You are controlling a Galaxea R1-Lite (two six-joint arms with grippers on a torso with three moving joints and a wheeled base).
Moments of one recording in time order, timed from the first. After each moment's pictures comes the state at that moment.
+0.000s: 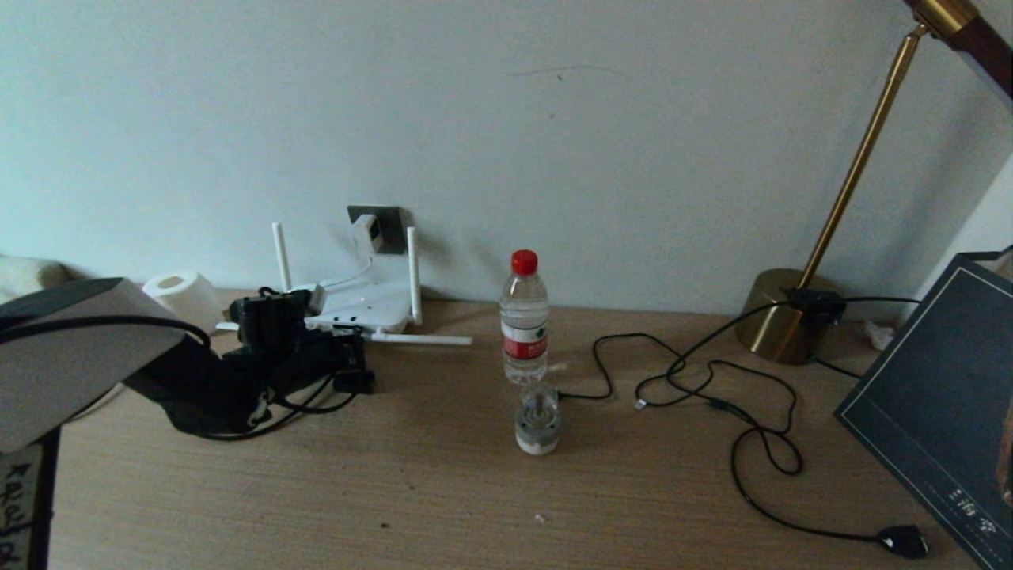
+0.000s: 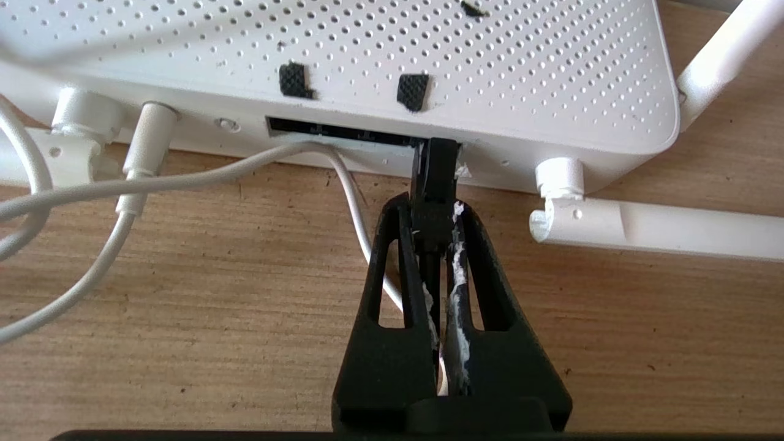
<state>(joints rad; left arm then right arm) -0.04 2.27 -1.08 -0.84 -0.10 -0.09 0.00 0.00 0.00 0.00 0.04 -0.11</state>
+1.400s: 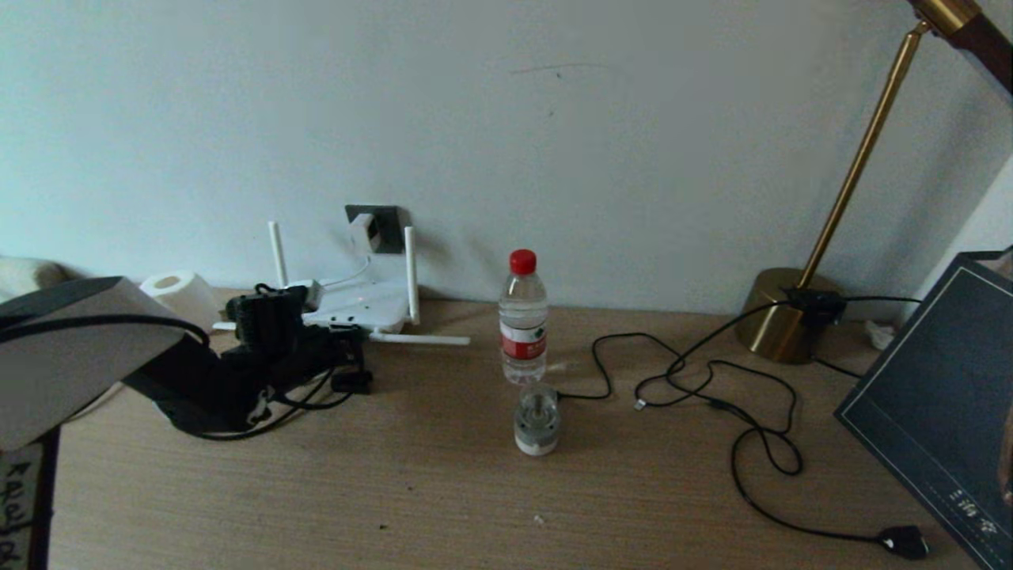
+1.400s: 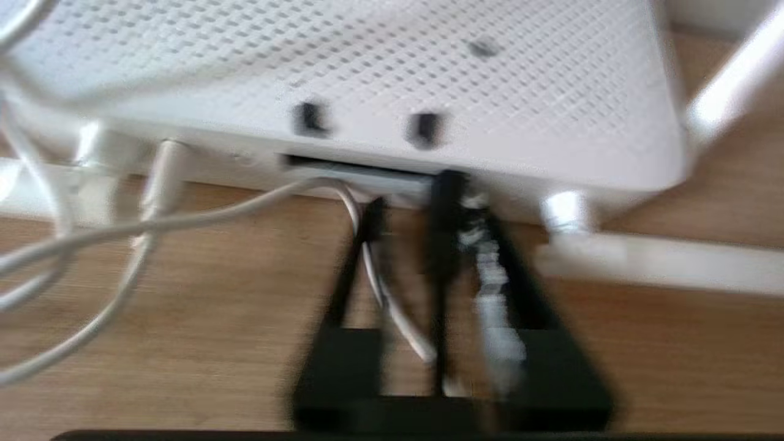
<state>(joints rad) -0.03 2.27 -1.08 -0.86 -0.10 -0.08 0.00 0.00 0.00 0.00 0.04 -0.11</state>
